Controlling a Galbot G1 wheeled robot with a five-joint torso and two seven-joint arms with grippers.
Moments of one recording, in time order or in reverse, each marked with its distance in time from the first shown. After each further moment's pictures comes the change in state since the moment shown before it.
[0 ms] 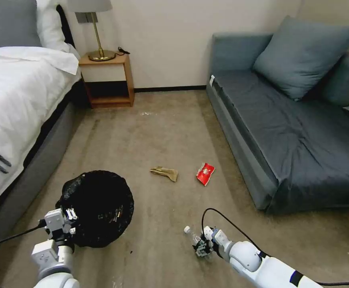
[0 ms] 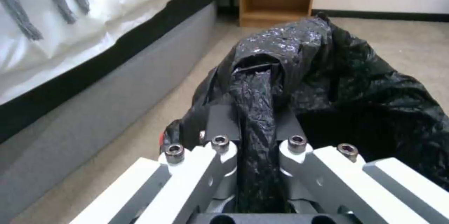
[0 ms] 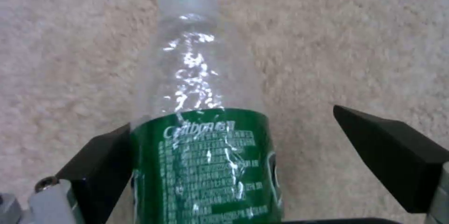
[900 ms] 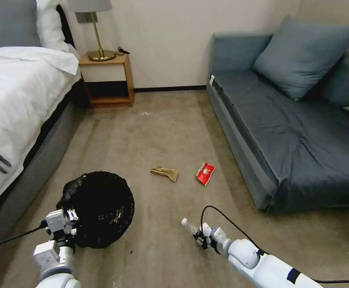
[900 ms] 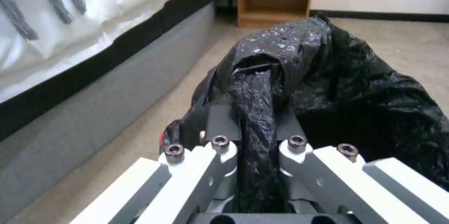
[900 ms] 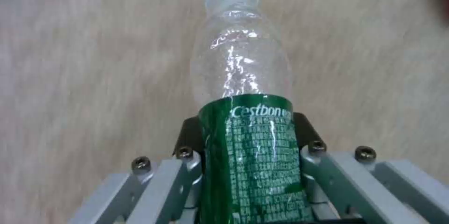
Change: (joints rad) left arm -0.002 -0.006 0.008 0.001 0.008 -0.003 0.001; right arm 0.048 0.003 0.009 0.074 0.028 0.029 0.030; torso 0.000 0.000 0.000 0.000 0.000
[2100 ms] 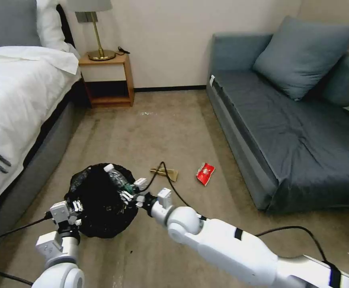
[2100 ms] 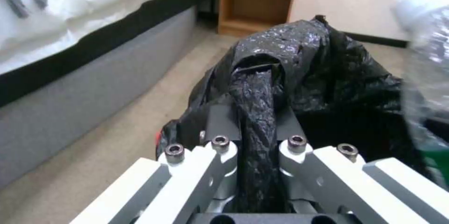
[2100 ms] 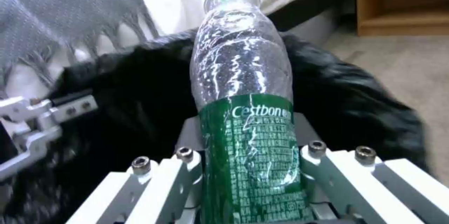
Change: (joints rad) left arm -0.066 0.002 0.010 0.013 -0.089 0.009 0.042; right arm 0.330 0.314 -0.306 0.111 0.410 0.300 0.119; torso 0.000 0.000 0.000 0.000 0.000
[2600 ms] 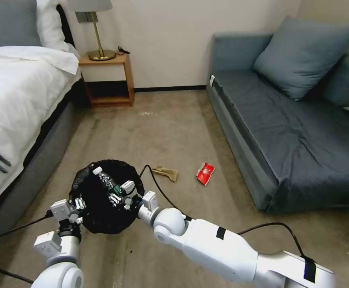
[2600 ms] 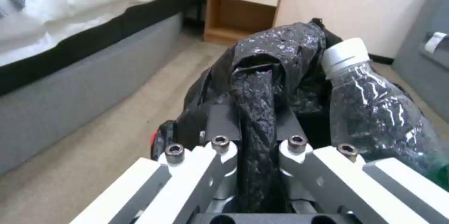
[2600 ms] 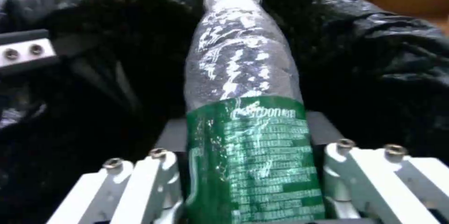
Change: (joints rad) left arm 0.001 0.011 -0.006 -0.005 -0.058 -0.032 0.041; right arm 0.004 0.059 -0.030 -0.094 -0.093 0.024 0.050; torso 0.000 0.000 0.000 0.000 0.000
